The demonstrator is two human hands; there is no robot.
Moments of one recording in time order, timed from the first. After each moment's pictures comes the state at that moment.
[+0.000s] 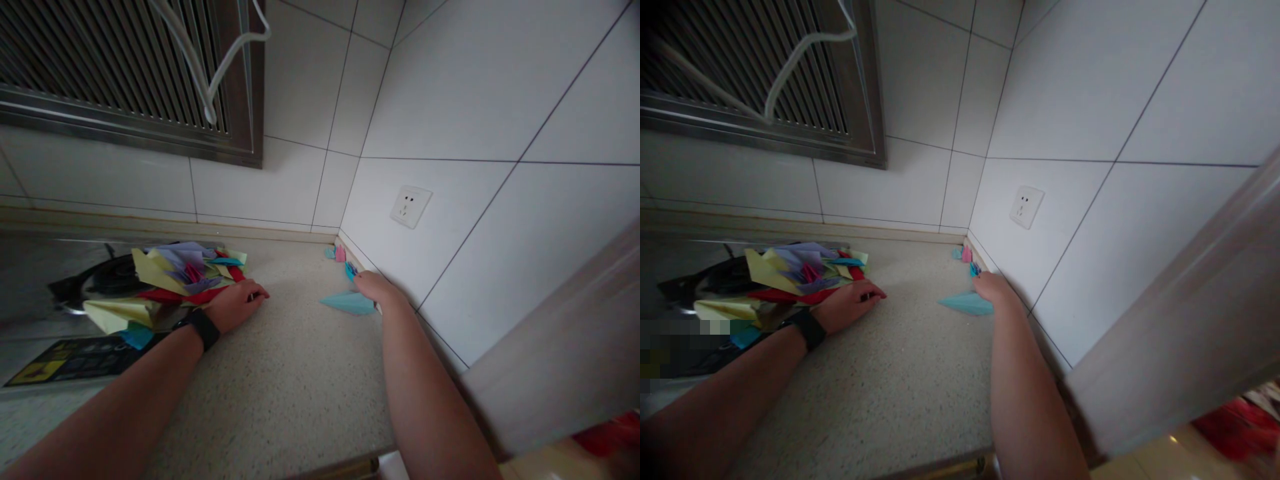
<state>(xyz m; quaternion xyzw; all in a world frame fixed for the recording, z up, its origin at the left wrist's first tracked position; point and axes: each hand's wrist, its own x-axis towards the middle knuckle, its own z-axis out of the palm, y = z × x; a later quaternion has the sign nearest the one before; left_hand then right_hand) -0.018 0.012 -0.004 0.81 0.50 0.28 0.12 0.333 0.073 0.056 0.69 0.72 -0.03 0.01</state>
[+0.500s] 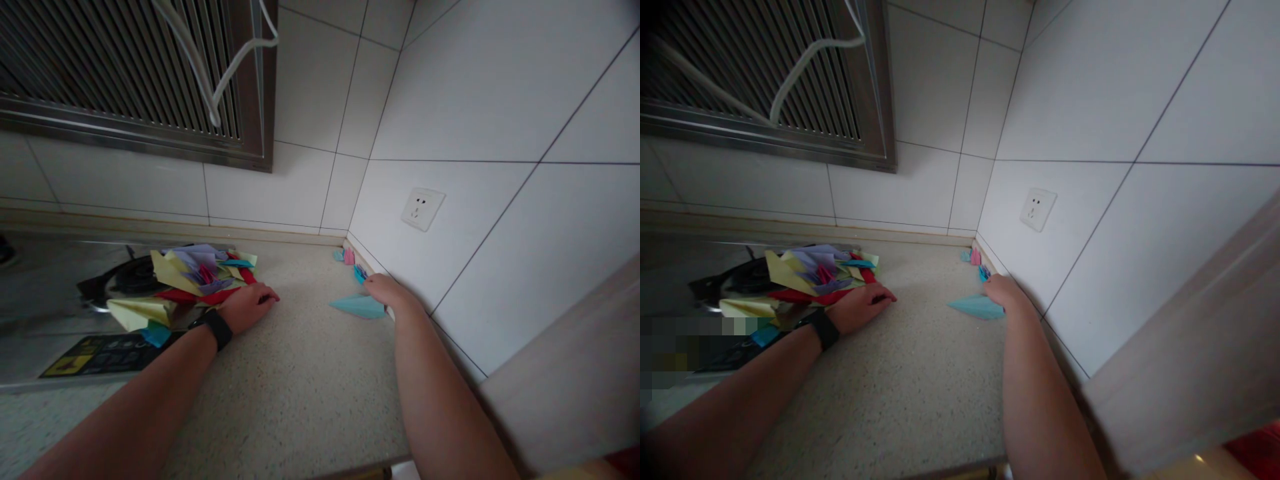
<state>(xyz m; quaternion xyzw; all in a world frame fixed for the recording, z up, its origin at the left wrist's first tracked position) -0.018 0.013 -0.006 0.81 0.49 0.29 0.13 0.338 0.073 0.053 0.69 0.72 -0.06 -0.01</state>
